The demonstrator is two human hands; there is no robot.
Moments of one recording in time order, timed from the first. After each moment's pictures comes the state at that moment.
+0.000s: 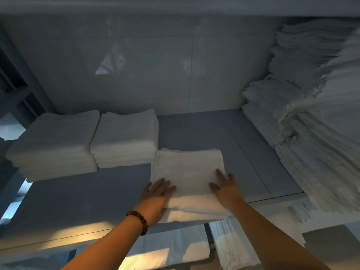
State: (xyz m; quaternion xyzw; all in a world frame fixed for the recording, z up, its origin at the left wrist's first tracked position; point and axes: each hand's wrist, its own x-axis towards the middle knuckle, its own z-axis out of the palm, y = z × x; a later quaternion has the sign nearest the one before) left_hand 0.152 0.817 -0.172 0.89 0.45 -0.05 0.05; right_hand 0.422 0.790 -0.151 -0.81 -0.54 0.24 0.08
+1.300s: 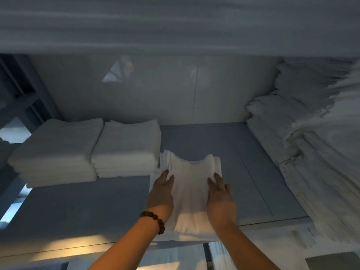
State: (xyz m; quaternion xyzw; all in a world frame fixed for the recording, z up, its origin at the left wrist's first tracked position) left_hand 0.208 0.835 -0.114 0.73 0.61 0.19 0.23; right_hand 0.386 0.794 -0.120 -0.79 -0.59 0.05 0.15
